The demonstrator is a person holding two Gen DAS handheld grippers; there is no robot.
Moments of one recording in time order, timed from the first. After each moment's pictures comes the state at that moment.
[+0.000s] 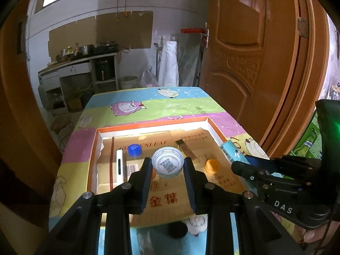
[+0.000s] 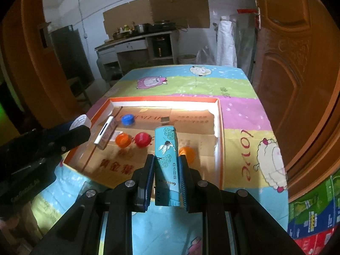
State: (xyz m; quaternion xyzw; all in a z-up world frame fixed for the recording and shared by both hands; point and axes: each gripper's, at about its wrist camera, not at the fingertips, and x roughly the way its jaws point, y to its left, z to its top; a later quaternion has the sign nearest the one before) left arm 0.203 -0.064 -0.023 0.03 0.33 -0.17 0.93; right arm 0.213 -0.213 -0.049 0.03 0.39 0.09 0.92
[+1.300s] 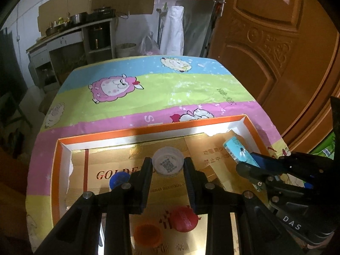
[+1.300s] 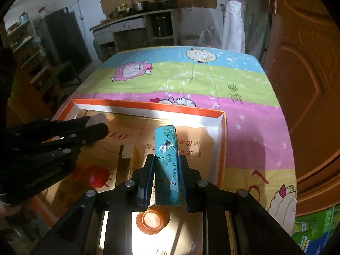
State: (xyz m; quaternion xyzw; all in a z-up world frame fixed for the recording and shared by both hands) left arm 0.346 -0.094 -0.085 0.03 0.45 -0.17 0.88; right arm 0.353 -0.233 -0.099 0.01 0.46 0.10 0.88
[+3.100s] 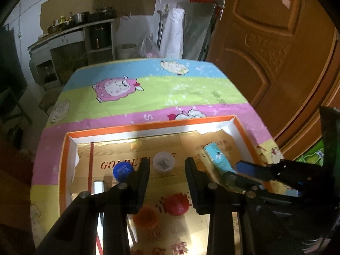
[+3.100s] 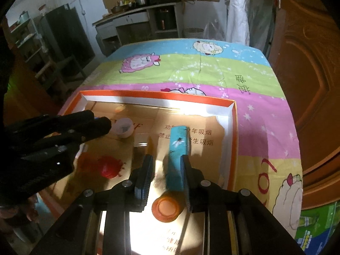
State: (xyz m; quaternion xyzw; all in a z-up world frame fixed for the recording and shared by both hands) left arm 0.324 -0.086 -0.059 0.01 0.44 -0.17 0.88; right arm 0.338 -0.223 -0.094 0.02 0.48 0.12 0.87
